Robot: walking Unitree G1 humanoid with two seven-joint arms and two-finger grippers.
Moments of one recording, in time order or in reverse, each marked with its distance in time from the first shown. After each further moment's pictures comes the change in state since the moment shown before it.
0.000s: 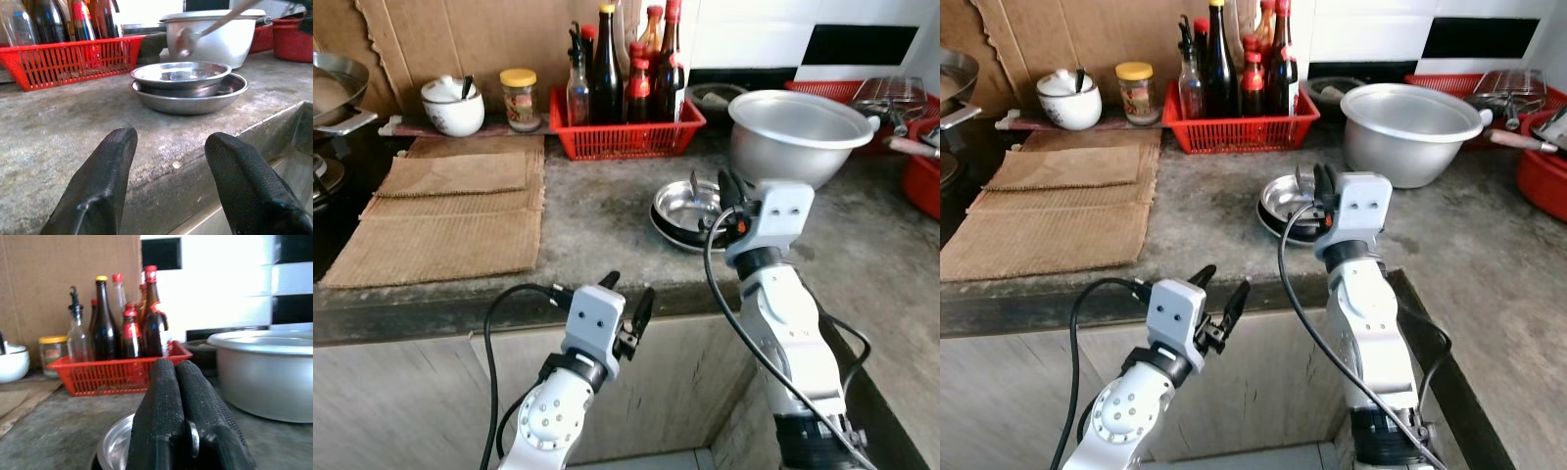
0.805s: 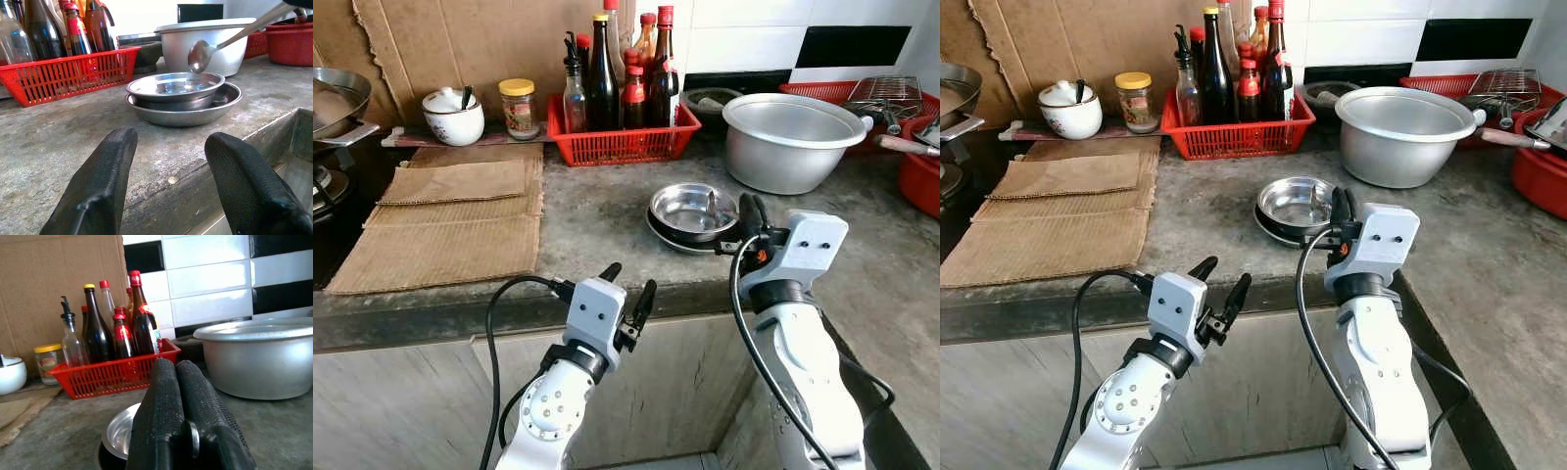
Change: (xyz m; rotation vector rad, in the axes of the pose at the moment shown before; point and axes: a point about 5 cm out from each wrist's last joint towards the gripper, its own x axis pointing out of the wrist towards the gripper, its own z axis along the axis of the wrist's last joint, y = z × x) left arm 0.005 0.002 0.001 0.010 -0.021 -0.003; right arm -0.022 0.009 0.005 0.052 0.026 -0.047
